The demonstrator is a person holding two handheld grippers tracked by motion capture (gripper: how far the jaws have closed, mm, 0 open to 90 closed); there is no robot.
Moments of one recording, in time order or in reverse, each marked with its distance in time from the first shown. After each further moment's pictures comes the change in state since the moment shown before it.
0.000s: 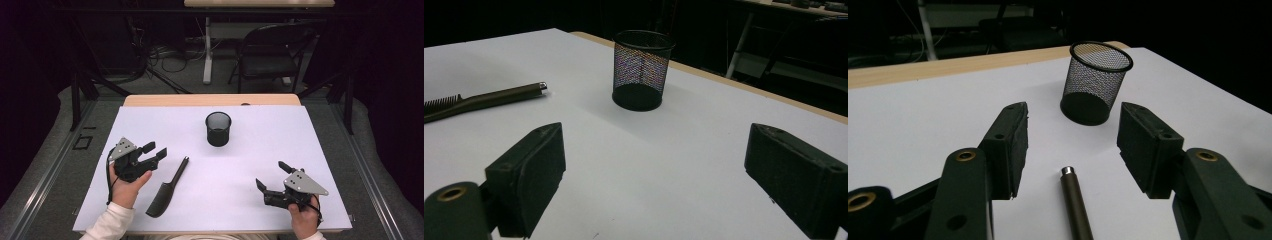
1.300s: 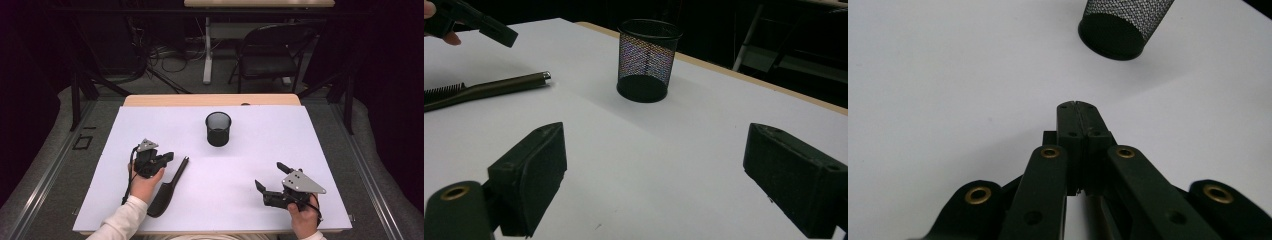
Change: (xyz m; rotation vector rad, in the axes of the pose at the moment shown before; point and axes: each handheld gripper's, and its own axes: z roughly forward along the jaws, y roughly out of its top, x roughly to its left) left arm 0.009 -0.027 0.062 0.268 0.038 -0.064; right arm 0.000 -0.003 0.003 0.028 0.023 -0.006
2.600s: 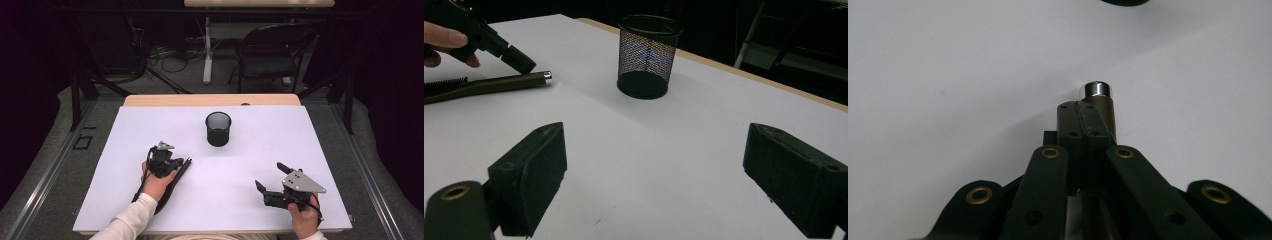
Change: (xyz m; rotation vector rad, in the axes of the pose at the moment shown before) left arm -0.013 -0.003 0.040 0.166 0.004 0.027; right arm -0.002 -0.001 0.000 0.016 0.004 -0.004
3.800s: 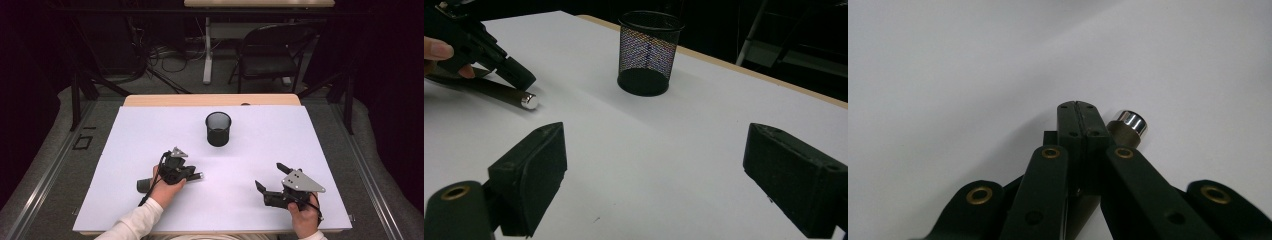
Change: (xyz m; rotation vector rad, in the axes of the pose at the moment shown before) left arm -0.037 -0.003 0.007 0.050 -0.080 0.118; right arm -0.001 -0.001 0.001 0.011 0.007 -0.001
